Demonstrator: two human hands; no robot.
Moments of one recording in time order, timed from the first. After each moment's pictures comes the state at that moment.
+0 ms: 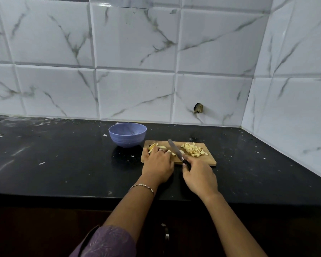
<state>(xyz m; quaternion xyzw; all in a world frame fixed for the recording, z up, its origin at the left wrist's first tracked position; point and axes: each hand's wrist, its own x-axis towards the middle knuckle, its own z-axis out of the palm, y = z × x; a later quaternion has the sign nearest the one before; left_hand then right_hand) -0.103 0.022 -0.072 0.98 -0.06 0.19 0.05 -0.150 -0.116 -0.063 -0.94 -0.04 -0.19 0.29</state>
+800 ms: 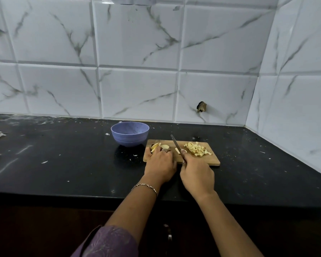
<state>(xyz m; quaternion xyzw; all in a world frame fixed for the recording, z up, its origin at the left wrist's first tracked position) -0.100 0.020 -0.073 0.98 -0.06 0.19 0.07 -0.142 -0.097 -0.068 -0.94 -0.04 -0.25 0.21</state>
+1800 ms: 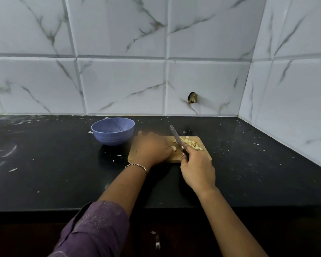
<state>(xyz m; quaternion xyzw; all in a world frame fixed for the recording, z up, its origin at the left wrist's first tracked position) -0.036 0.011 -0.054 0.98 -0.08 0.18 0.02 -0.118 -0.128 -0.065 -0.92 -0.01 -0.23 0.30</state>
